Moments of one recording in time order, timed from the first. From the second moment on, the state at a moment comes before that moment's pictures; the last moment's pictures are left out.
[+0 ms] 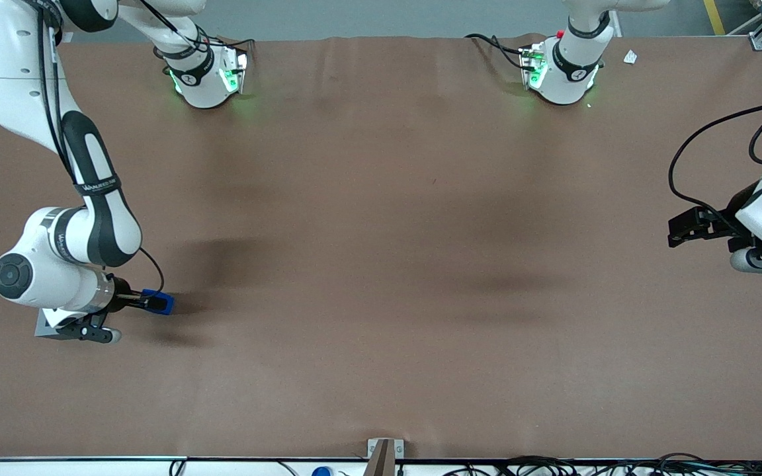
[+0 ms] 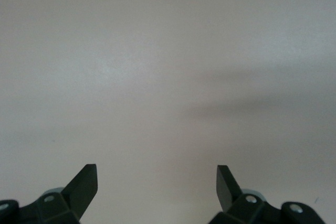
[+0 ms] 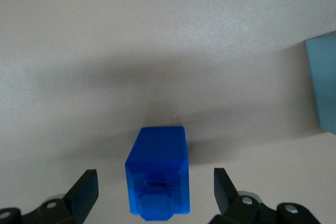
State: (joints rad) arm -0.05 0.64 -0.01 -1.65 0.06 2.22 0.10
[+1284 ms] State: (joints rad) arm -0.10 0.63 -0.02 -1.42 -0.02 1.90 -0.09
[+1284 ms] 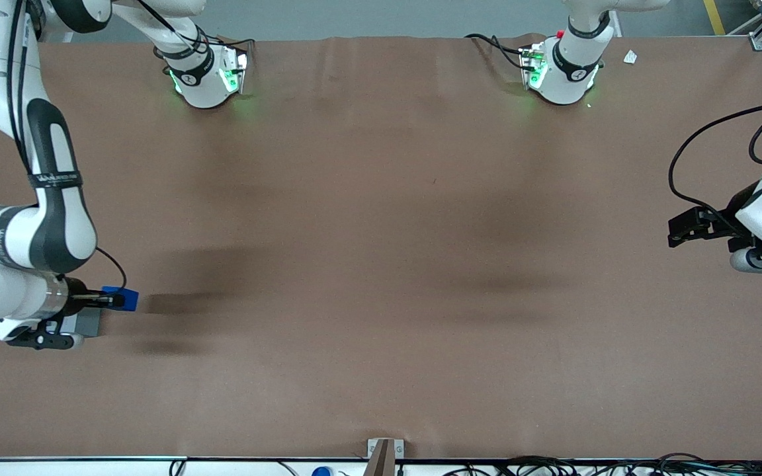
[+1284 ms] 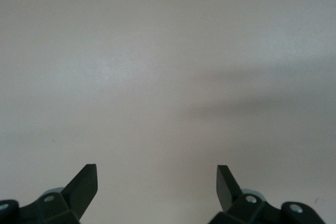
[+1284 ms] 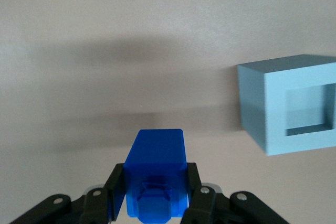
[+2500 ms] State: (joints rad) arm -0.24 0.81 -0.03 -1.08 -0.03 1.76 -0.29
